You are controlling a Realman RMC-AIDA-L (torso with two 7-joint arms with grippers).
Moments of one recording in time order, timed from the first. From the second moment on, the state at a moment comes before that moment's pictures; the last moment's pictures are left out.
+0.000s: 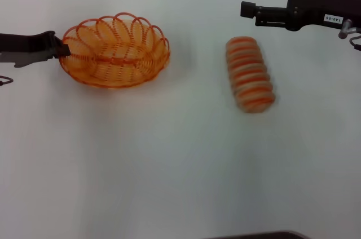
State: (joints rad) left arm -0.59 -2.17 0.77 1.00 2.53 1.23 -2.69; right arm 0.54 2.09 -0.49 -0.69 -1.96 -1.54 1.35
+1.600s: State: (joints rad) left arm -0.55 -2.17 0.77 0.96 2.48 1.16 -2.71; right arm 0.54 2.09 -0.50 -0.67 -1.95 -1.53 1.33
